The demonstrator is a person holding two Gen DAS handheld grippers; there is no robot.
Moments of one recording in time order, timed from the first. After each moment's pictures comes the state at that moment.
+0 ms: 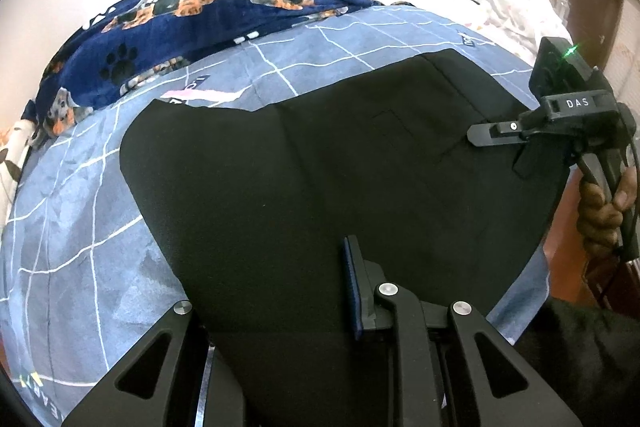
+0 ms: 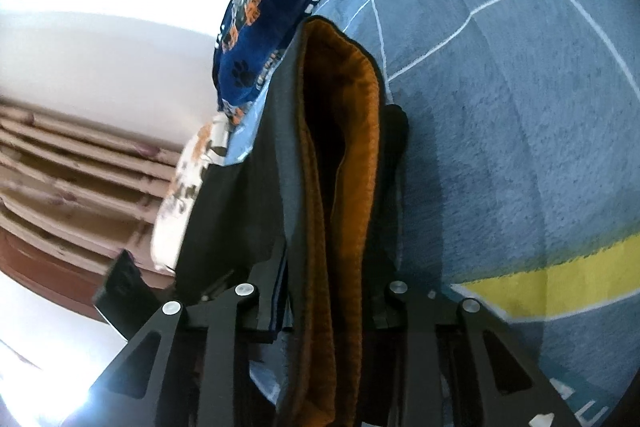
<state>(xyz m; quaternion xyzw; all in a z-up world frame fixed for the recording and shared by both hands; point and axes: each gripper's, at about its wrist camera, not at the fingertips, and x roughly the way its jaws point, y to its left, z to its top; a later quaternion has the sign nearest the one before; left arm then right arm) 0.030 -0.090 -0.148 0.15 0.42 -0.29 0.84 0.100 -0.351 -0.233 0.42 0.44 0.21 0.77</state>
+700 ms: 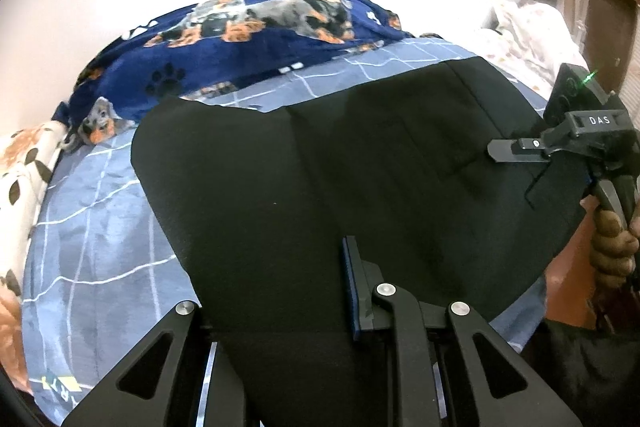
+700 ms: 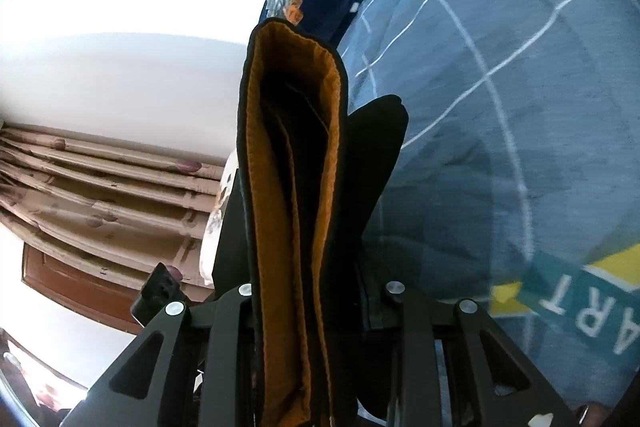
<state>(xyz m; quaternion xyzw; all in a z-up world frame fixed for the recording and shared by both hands) 0.048 -0.057 -0.105 0.14 0.39 -0.25 0.87 0.117 -0.311 -0.200 0.47 0.41 0.25 0.74</state>
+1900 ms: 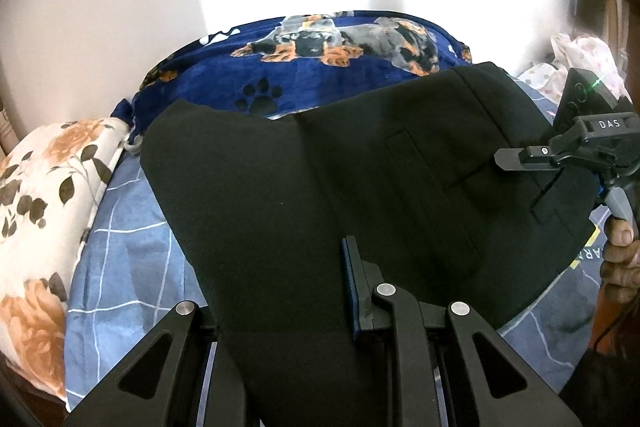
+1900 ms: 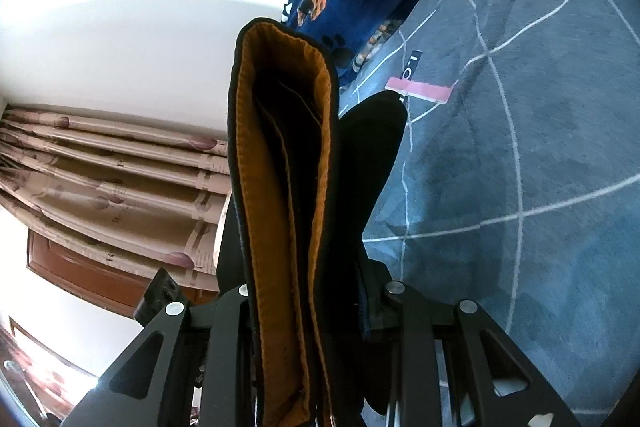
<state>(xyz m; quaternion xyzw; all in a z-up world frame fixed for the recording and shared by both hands) 0.098 0.012 -0.078 0.12 0.36 -0.16 0.91 0.194 -0.233 -0.172 0.45 0.43 0.31 0.72</state>
